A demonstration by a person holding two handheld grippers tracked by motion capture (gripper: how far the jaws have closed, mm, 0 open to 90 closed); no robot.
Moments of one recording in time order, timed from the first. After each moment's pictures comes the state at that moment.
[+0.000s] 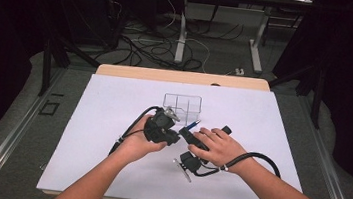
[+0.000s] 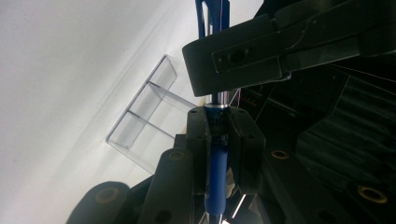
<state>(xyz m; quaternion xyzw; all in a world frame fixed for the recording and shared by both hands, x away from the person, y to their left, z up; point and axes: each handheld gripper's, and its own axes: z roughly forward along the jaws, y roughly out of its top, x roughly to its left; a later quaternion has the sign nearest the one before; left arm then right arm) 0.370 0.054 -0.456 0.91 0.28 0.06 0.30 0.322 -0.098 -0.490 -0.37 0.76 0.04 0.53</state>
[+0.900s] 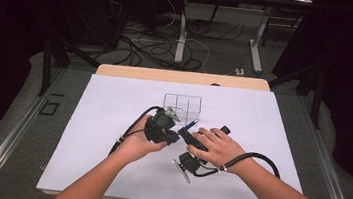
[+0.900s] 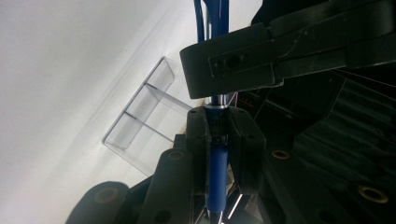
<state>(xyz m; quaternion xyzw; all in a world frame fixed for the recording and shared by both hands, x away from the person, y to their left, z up) 0.370 0.054 -0.455 0.91 0.28 0.06 0.30 0.321 -0.095 -0.490 -0.38 0.75 0.04 0.54</state>
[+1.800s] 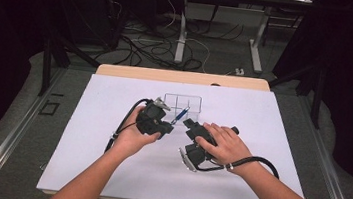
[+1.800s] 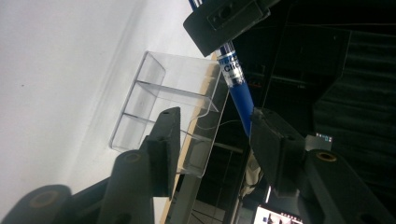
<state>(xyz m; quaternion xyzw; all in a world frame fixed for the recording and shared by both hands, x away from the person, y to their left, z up) 0.387 0.079 -0.450 0.88 0.33 0.08 0.33 0.328 -0.112 -0.475 -0.25 0.79 0.12 0.54</state>
